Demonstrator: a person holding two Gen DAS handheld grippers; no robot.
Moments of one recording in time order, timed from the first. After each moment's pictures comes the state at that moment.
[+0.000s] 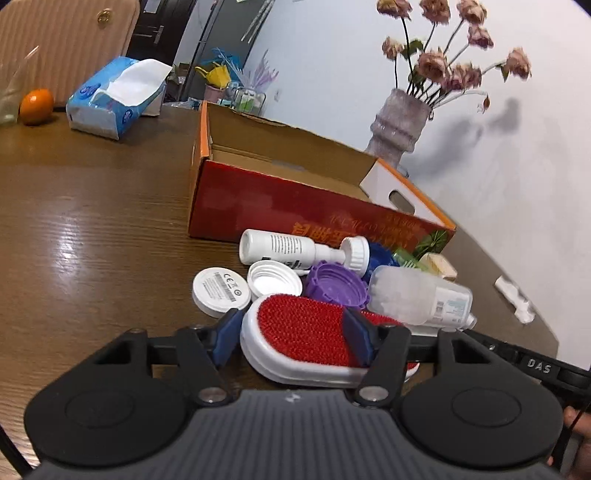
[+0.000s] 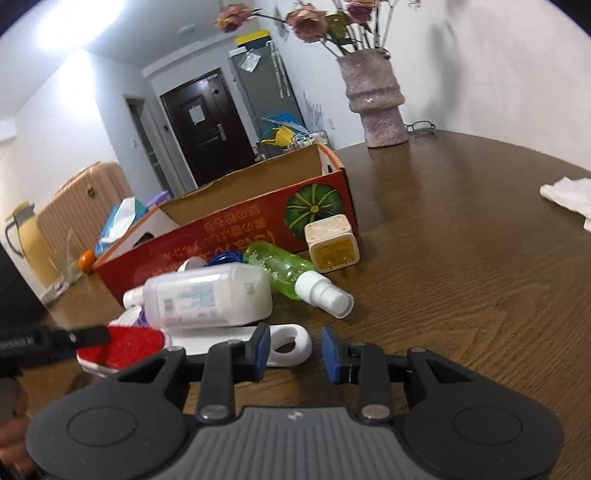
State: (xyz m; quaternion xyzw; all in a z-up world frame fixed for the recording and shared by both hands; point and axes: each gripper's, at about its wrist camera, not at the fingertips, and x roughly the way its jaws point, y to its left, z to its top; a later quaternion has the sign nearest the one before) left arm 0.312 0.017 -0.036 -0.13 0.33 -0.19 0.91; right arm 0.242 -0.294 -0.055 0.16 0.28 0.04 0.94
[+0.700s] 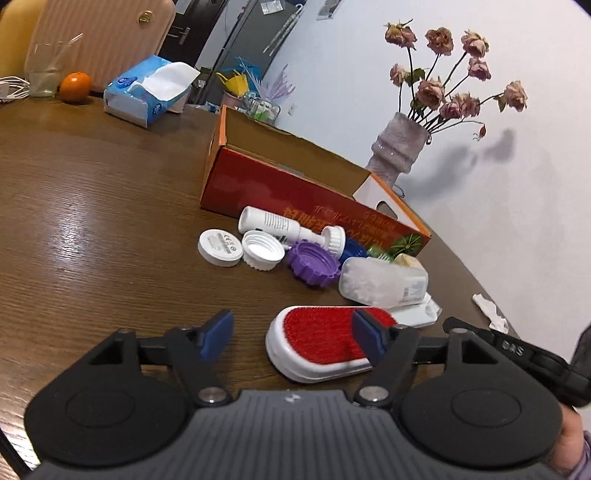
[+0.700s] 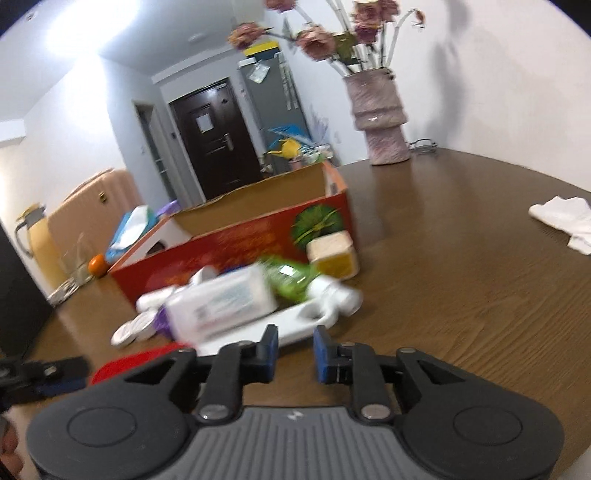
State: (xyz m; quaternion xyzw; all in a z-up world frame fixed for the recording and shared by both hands) left arm 0.249 0.021 -0.027 -0.18 0.32 -0.17 0.91; right arm 0.230 -0.313 -0.040 0.16 0.27 0.04 0.95
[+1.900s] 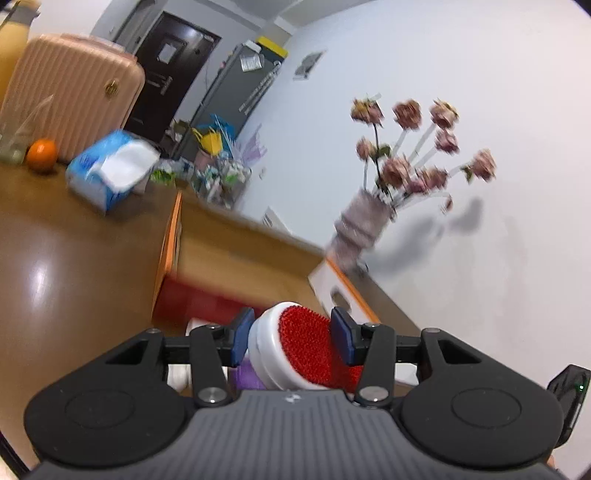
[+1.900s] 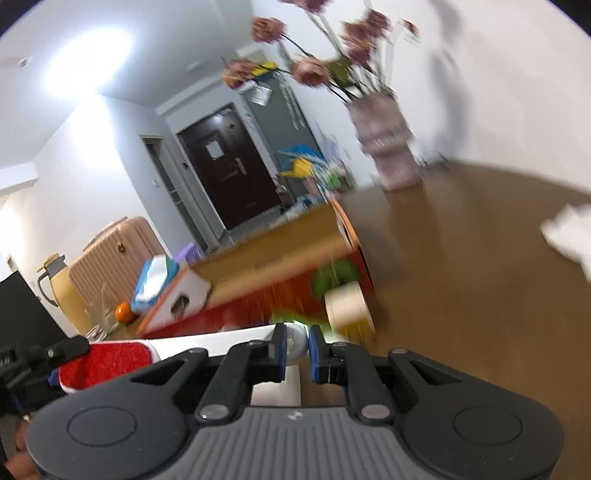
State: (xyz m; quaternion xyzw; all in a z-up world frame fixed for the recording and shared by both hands) left arm 0.296 0.019 0.046 -0.22 0.21 -0.19 0.93; right arm 0.270 -0.324 0.015 0.20 0.22 0.08 0.95
